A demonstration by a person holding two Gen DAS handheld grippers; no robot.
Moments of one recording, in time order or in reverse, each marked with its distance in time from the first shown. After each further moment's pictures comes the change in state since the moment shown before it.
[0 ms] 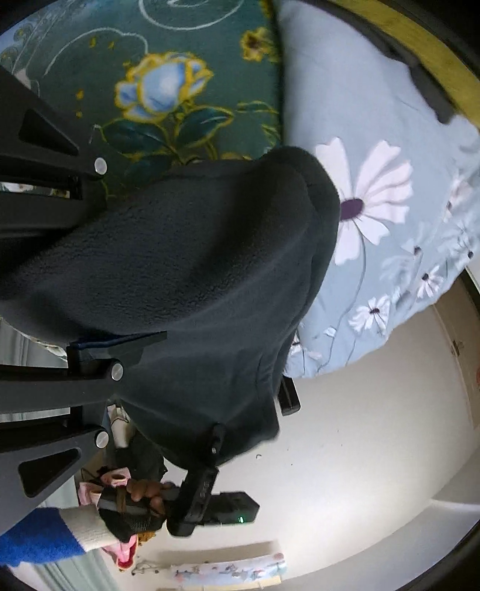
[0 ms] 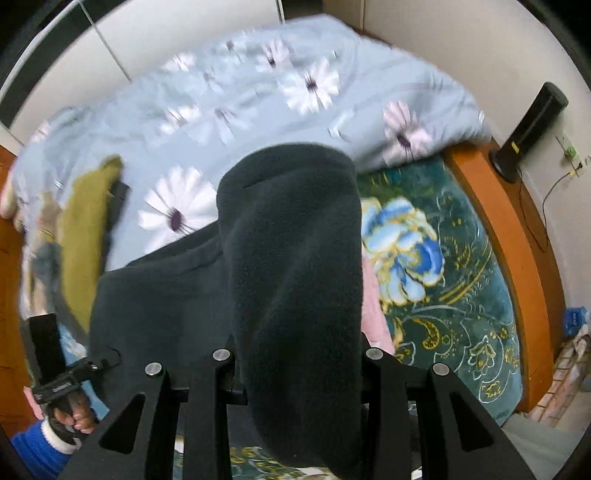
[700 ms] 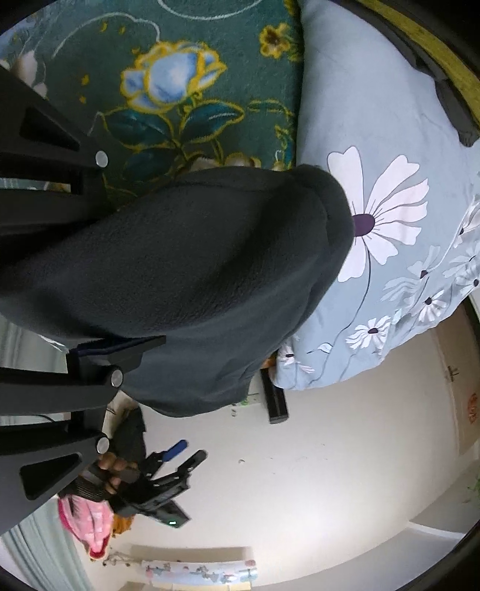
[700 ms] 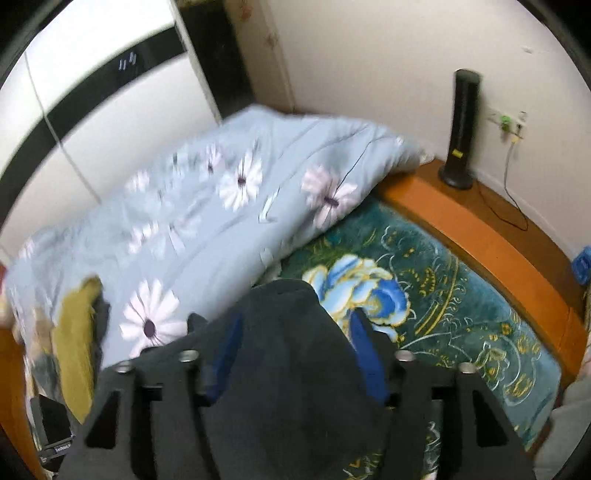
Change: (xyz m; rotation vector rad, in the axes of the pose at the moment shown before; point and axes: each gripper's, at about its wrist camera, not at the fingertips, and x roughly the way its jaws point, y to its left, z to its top) left arm 0.006 0.007 0.004 -0.092 0.025 0.005; right arm -0.029 -0.065 -0.051 0.315 -0.461 -0.005
